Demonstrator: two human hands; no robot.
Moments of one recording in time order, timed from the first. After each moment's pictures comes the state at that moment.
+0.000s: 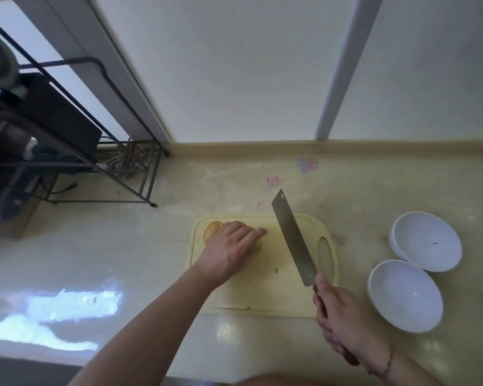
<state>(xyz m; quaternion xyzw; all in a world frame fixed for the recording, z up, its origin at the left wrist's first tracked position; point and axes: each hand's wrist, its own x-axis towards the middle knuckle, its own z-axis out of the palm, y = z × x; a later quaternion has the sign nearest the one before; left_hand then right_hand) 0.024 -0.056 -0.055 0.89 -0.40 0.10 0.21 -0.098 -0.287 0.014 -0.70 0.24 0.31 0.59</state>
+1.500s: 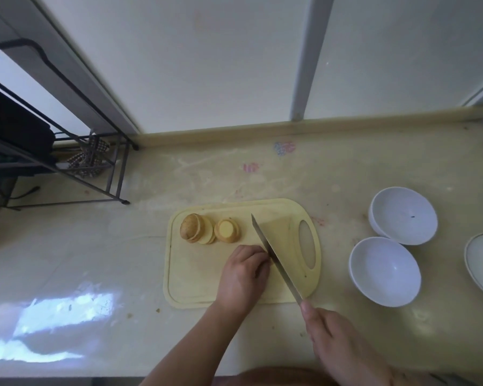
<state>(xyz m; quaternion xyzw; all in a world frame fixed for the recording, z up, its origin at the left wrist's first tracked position) -0.050 -0.122 -0.087 0.90 -0.21 0.05 0.37 -0.148 -0.288 0.016 -0.82 0.24 0.27 0.44</state>
